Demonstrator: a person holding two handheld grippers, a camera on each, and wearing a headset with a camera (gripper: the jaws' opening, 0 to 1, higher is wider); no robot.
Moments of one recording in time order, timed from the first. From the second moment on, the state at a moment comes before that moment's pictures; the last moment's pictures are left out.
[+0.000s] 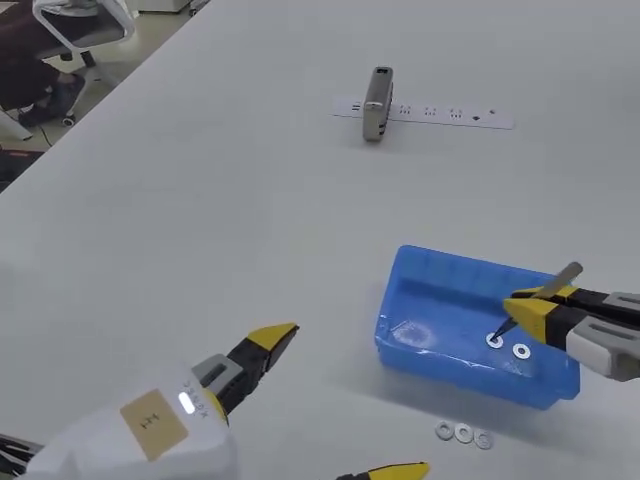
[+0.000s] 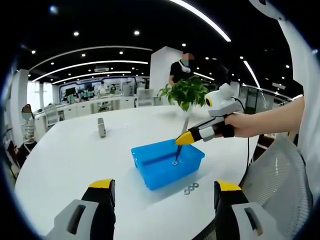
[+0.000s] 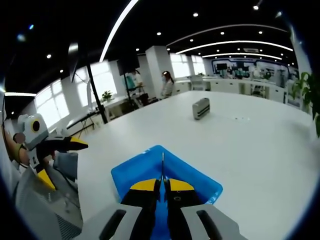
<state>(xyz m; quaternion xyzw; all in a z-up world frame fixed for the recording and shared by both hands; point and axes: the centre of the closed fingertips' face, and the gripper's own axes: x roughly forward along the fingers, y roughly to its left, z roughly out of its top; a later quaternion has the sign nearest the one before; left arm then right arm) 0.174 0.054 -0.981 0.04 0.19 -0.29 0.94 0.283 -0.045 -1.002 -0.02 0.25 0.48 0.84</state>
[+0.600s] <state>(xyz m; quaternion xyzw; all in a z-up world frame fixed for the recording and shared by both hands) 0.173 0.054 -0.983 0.04 0.20 -0.29 0.93 0.256 -0.050 -0.973 0.03 0.23 0.47 0.85</state>
